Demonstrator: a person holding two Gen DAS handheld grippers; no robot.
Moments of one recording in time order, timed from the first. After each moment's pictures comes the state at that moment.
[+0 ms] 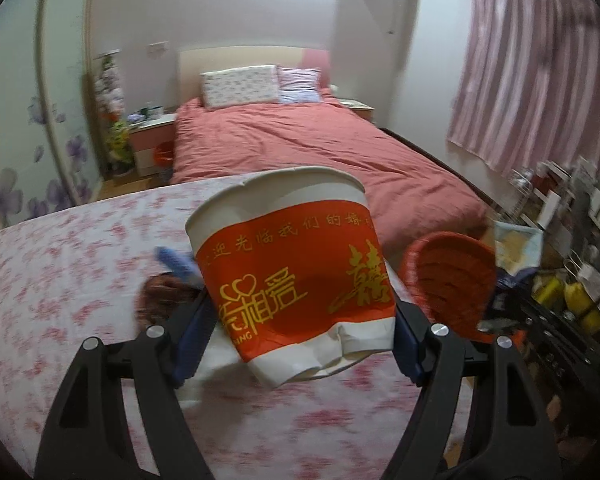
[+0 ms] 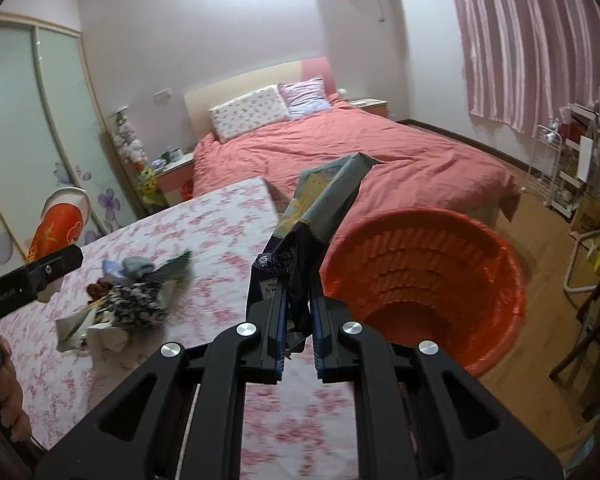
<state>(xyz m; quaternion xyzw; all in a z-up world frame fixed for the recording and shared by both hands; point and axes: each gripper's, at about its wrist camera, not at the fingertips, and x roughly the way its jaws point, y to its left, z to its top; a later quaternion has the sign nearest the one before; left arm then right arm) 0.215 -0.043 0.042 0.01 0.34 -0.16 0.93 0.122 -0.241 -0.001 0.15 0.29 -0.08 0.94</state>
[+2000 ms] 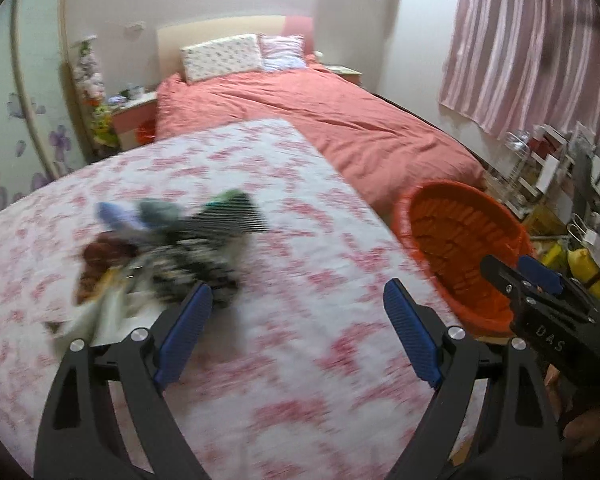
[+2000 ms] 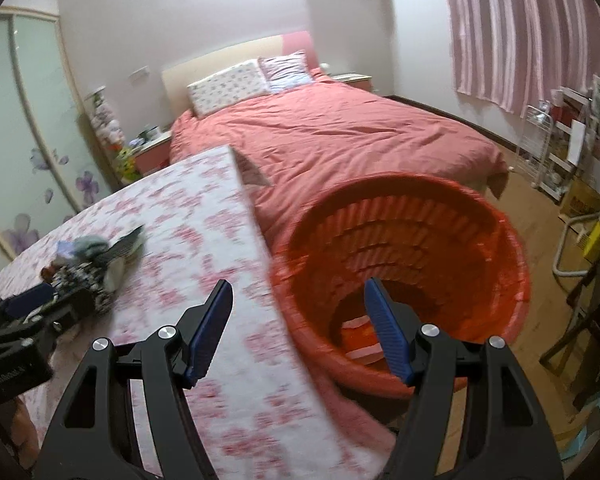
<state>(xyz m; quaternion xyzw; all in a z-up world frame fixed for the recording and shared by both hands) 0.220 -0.065 -0.021 0.04 0.38 -0.16 0.91 0.141 -0.254 -0.034 0.15 0.33 -0.09 0.93</state>
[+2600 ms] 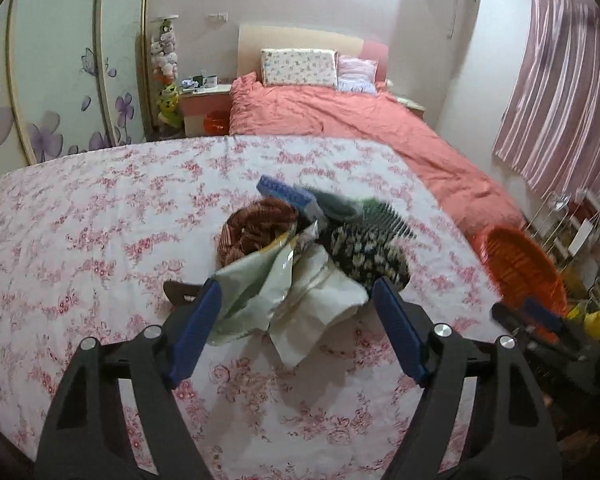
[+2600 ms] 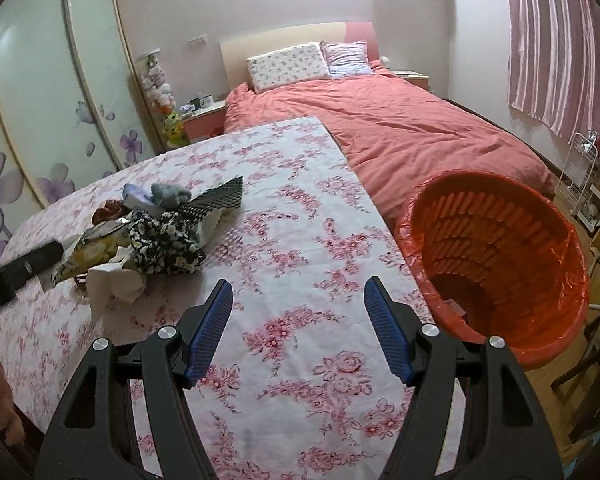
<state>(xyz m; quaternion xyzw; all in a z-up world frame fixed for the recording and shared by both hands) 0.205 0.069 -0.004 -0.04 0.36 -0.07 0.93 0.148 -0.159 -0.031 0.10 0.36 -0.01 0.93</state>
